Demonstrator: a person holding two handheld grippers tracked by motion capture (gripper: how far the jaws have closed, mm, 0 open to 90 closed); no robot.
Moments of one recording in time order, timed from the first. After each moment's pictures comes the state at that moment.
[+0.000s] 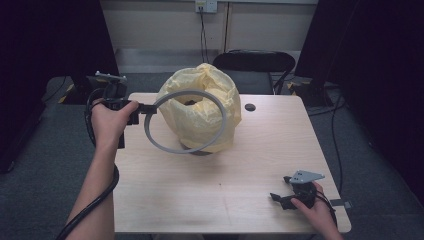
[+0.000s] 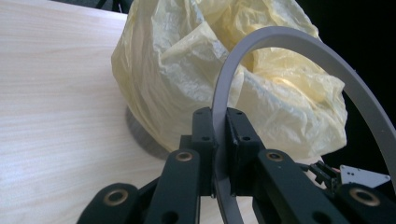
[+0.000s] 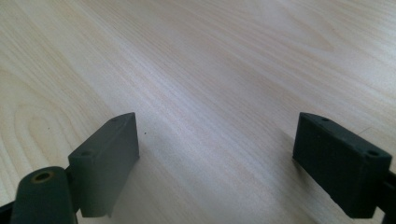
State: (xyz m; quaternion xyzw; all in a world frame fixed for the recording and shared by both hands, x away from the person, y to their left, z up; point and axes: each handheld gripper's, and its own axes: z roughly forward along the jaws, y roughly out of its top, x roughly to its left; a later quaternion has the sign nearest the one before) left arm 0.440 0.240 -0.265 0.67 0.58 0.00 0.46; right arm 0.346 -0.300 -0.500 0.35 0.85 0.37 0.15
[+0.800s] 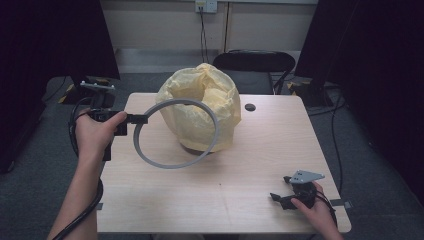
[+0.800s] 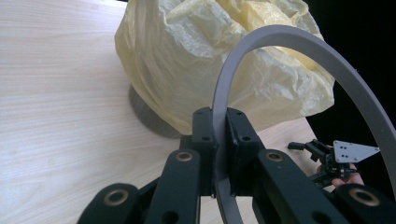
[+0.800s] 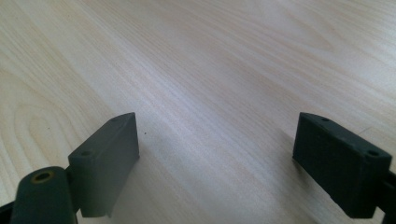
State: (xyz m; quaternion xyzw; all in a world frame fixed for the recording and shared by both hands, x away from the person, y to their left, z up) left arm 0.409 0.260 -0.266 0.69 0.56 0.00 0.46; right arm 0.346 -0.299 -0.500 0.35 0.85 0.37 0.15
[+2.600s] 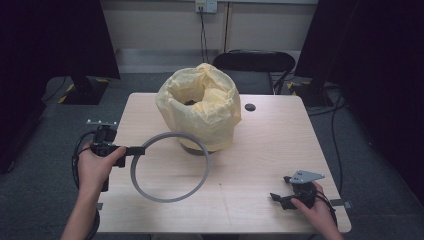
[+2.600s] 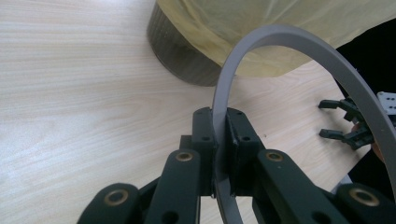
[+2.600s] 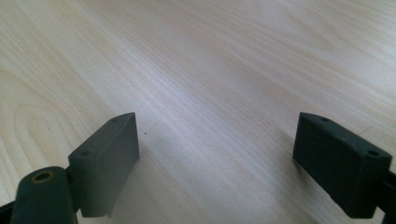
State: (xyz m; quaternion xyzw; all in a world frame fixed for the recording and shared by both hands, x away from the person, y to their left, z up) left arm 0.379 0.274 -0.351 0.71 0.56 -0.01 0.43; right arm 0.346 -0.300 -0.500 0.35 0.85 0.37 0.15
